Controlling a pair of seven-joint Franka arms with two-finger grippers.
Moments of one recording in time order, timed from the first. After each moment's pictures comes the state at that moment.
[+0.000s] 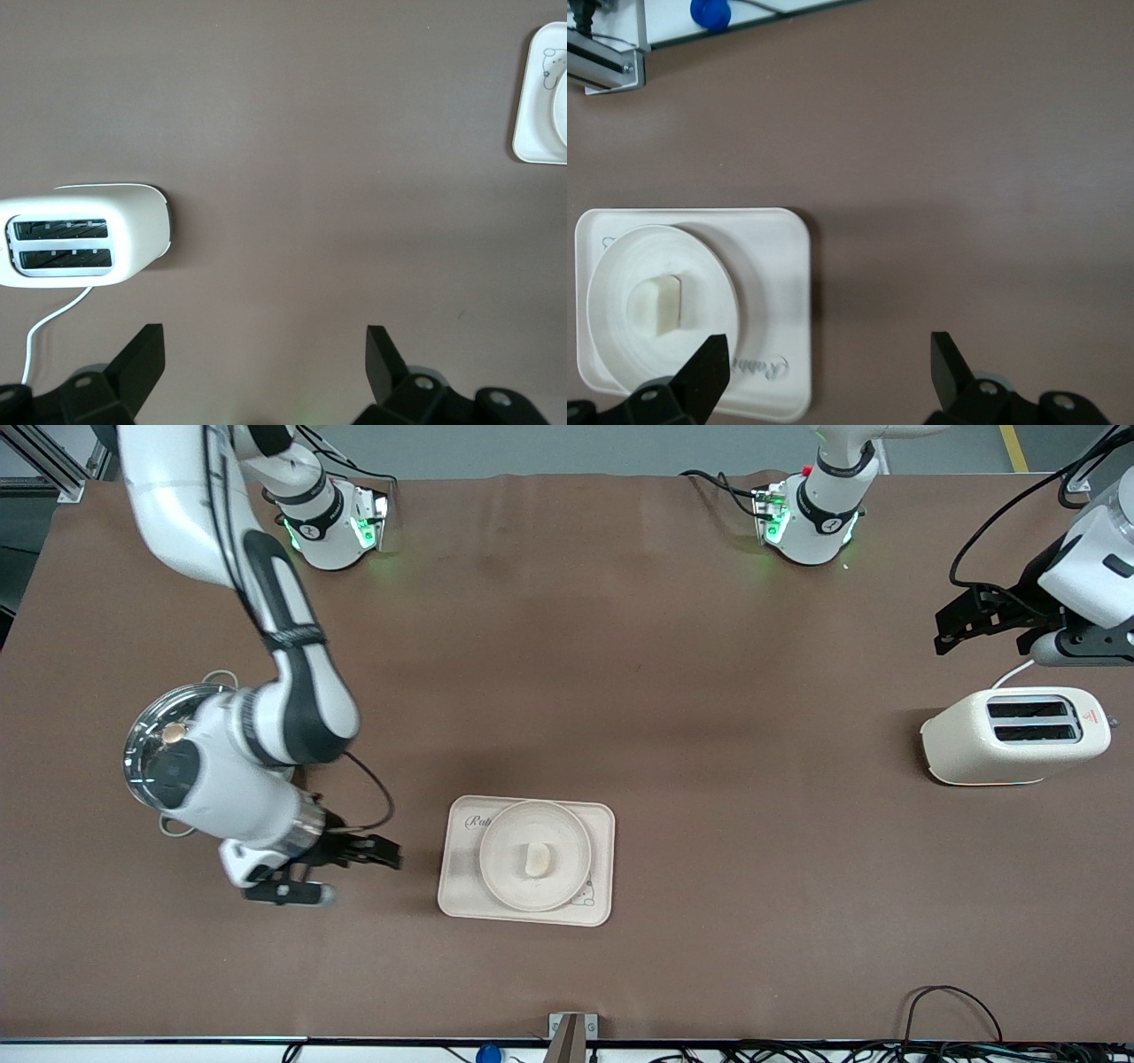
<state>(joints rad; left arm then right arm) -0.03 -0.01 -0.10 -1.54 0.00 1.51 -0.10 0.37 0.59 -0.22 -1.43 0.38 2.15 0.08</state>
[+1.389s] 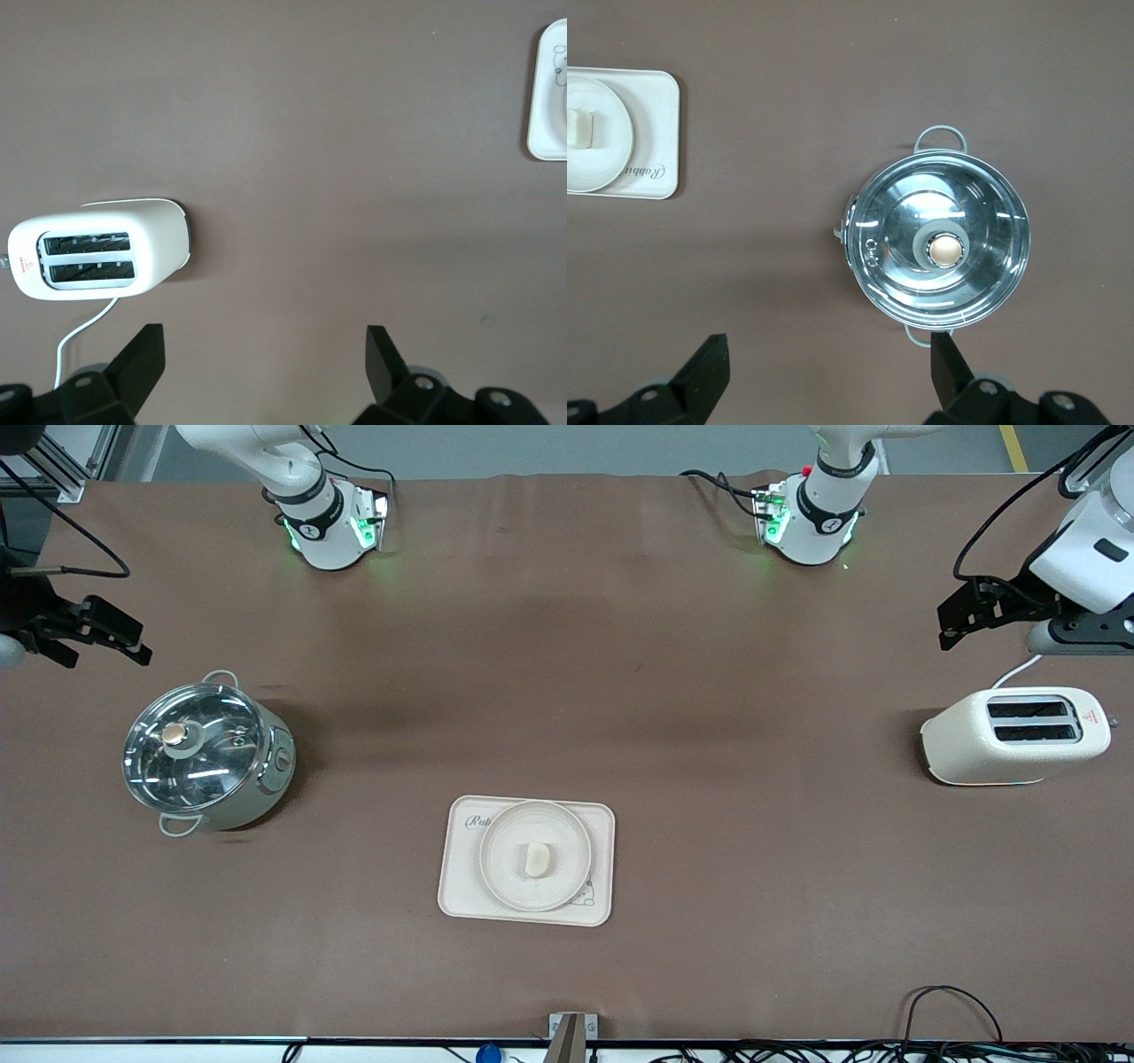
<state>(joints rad) 0.01 -0.03 -0.15 -1.55 0.04 1.53 -0.07 0.22 -0.12 -0.26 -1.72 0.02 1.65 -0.04</state>
